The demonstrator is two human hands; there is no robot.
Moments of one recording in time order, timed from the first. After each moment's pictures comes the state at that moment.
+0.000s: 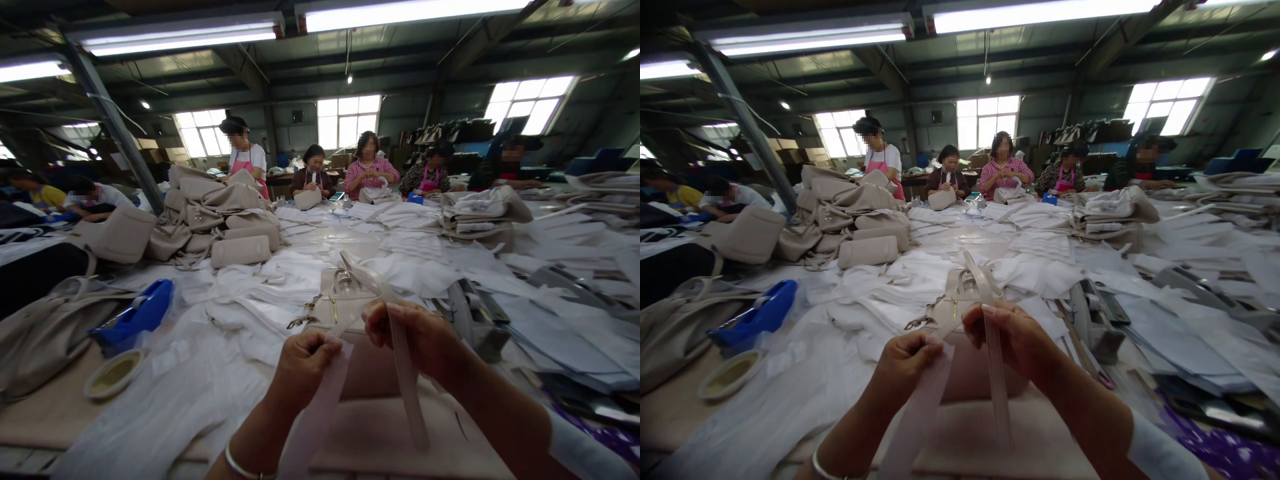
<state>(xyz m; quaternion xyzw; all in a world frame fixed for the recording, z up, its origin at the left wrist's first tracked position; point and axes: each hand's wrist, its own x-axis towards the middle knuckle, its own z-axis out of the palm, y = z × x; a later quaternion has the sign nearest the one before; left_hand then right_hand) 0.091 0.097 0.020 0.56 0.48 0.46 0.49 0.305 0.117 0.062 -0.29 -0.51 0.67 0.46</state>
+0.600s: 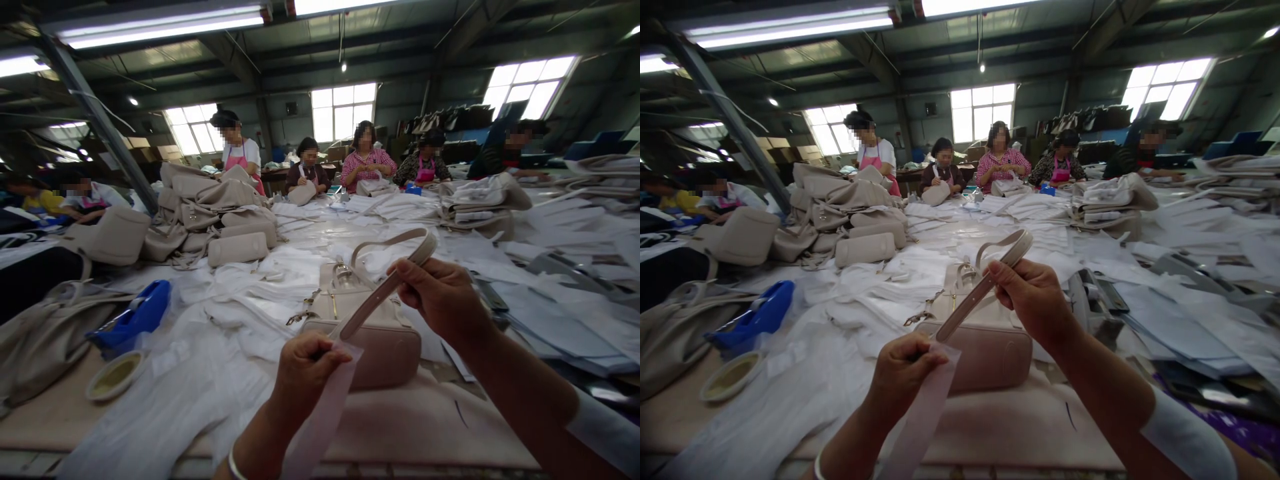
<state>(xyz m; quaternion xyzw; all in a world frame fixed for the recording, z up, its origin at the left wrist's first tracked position) 0.095 0.087 0.021 0.63 0.47 0.49 0.38 0.317 0.133 0.099 -0.39 -0.50 0.44 0.63</state>
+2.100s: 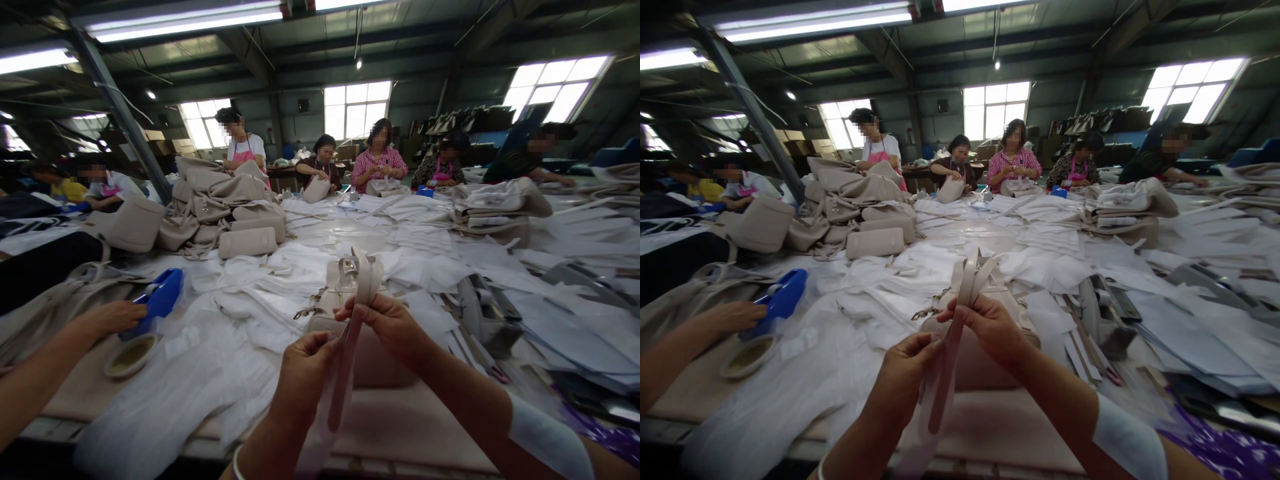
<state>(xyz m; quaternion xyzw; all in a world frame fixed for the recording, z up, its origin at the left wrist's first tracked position) 0.100 0.079 0.007 0.34 0.49 0.54 0.59 0.259 0.126 0.034 -0.29 -0.53 0.62 0.49</state>
